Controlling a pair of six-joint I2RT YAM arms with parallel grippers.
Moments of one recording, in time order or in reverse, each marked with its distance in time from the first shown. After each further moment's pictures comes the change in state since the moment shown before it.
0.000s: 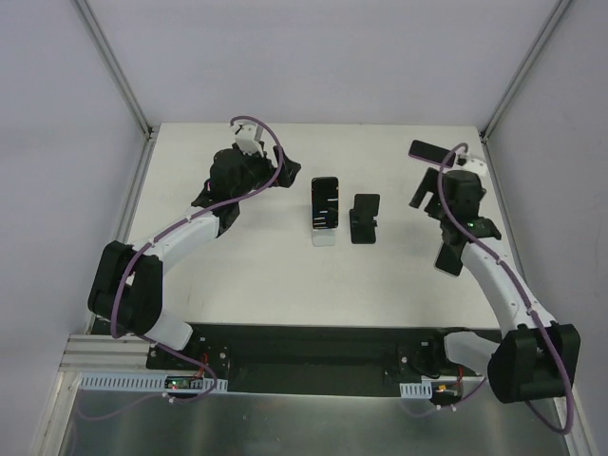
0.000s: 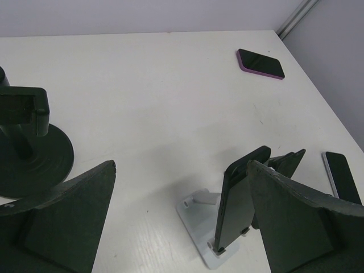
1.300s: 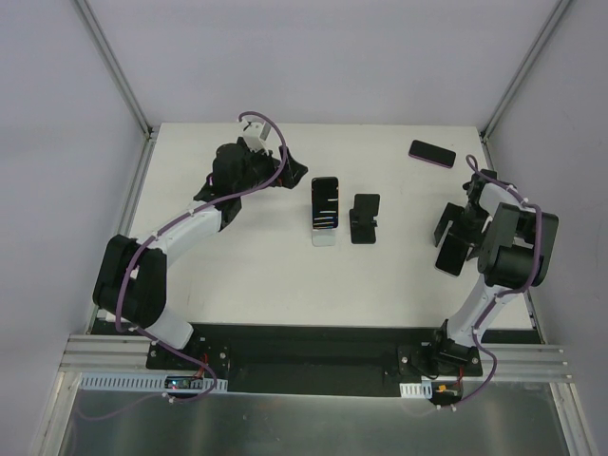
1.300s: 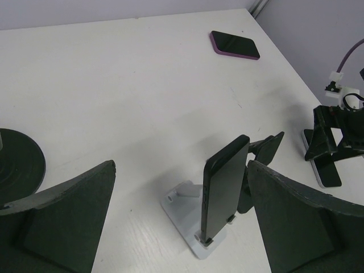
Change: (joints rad) left arm 0.007 0.044 0.055 -0.032 0.146 0.002; right arm -0.506 0.726 0.365 -0.610 -0.251 -0.151
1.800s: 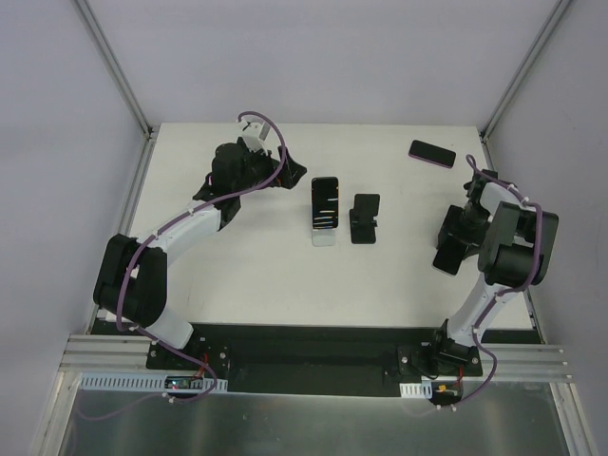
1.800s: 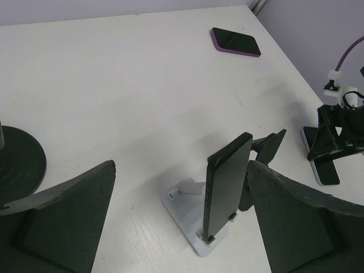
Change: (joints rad) left arm 0.012 0.006 0.000 -0.006 0.018 0.000; right arm -0.003 0.019 0.020 -0.031 -0.042 -0.040
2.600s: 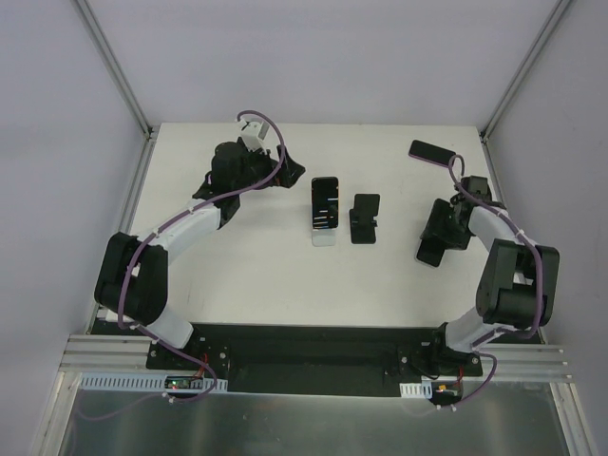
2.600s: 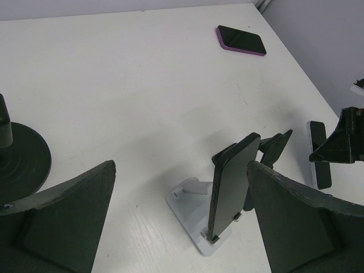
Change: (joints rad) left arm 0.007 0.010 0.009 -0.014 0.000 0.000; right arm 0.101 -0.283 -0.277 0.306 -0.101 0.042
